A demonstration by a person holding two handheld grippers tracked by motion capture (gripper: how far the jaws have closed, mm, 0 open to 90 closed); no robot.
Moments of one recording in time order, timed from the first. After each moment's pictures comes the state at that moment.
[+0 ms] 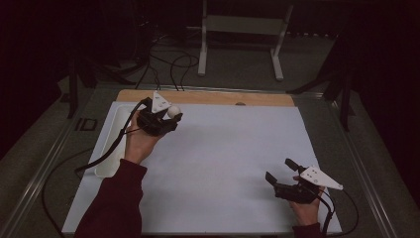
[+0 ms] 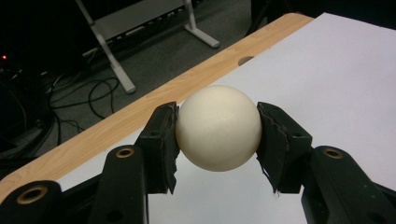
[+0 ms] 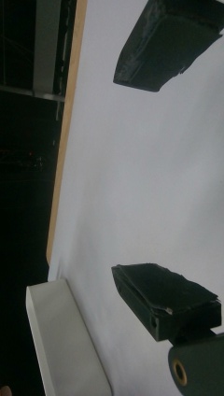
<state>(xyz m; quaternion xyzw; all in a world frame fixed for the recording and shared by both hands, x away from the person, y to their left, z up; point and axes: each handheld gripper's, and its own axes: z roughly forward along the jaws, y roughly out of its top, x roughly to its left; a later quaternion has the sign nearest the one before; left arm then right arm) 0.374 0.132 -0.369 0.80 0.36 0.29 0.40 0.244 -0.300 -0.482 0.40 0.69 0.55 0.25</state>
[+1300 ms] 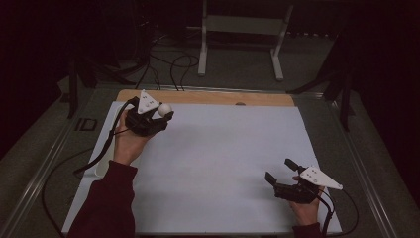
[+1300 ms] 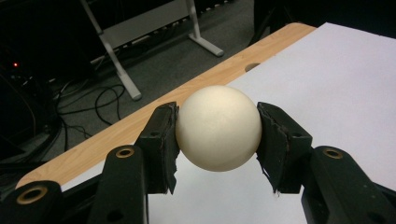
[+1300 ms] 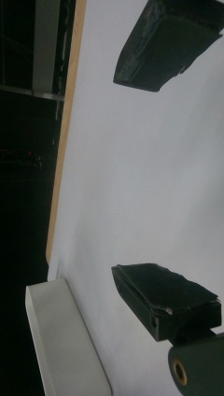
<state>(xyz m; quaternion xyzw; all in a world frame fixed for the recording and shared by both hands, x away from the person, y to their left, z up) 0.365 0.156 -0.360 0.79 0.35 0.30 0.41 0.244 -0.299 -0.483 0.40 0.69 0.55 0.25</state>
